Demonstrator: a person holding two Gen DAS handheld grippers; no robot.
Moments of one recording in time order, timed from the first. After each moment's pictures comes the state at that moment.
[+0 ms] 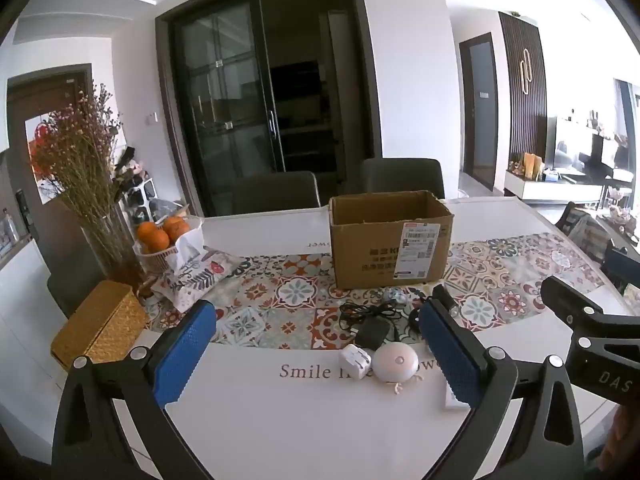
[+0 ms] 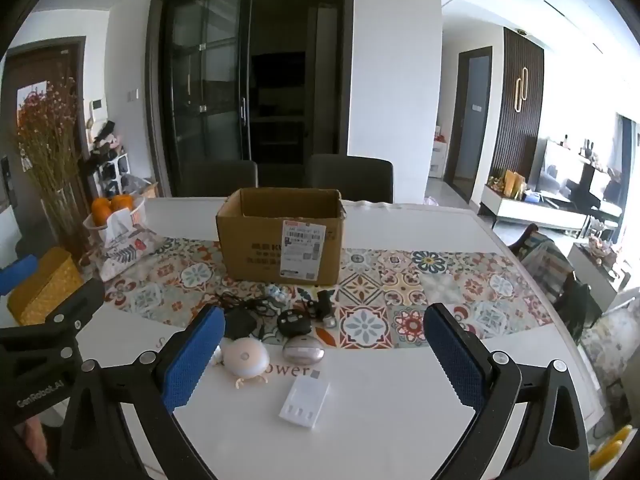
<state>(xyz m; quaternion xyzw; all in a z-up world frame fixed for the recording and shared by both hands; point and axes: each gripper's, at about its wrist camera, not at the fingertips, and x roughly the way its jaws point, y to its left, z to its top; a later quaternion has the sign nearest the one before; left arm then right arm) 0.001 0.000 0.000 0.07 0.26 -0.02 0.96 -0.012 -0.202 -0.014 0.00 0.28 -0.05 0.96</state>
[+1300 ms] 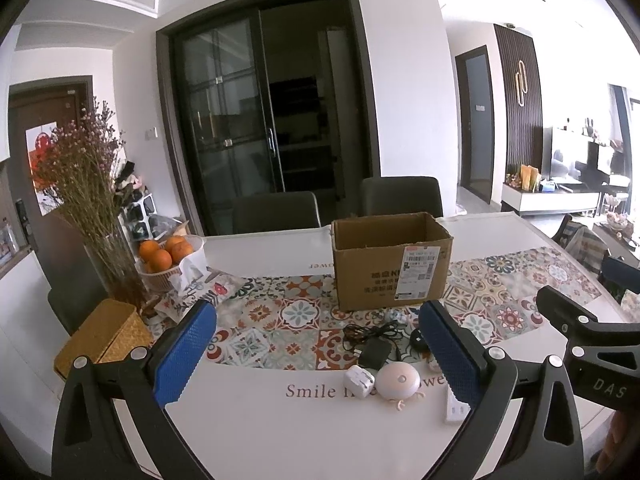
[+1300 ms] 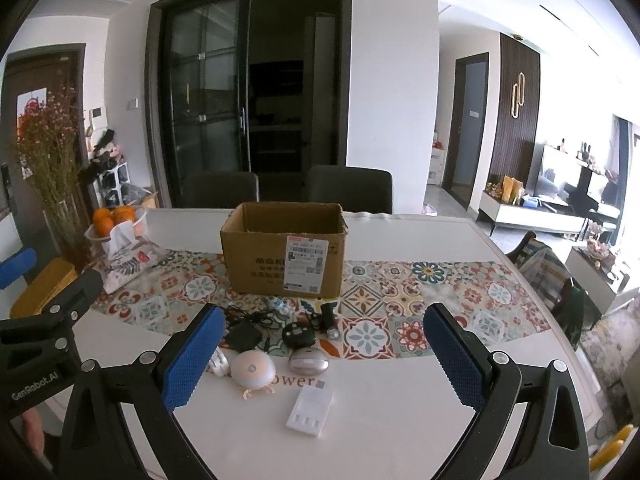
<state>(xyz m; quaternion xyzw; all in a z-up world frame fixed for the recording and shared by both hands) -0.004 0.007 0.021 0.06 0.22 -0.02 0.97 -0.015 -0.196 0.001 -0.01 0.26 -0.05 0.96</state>
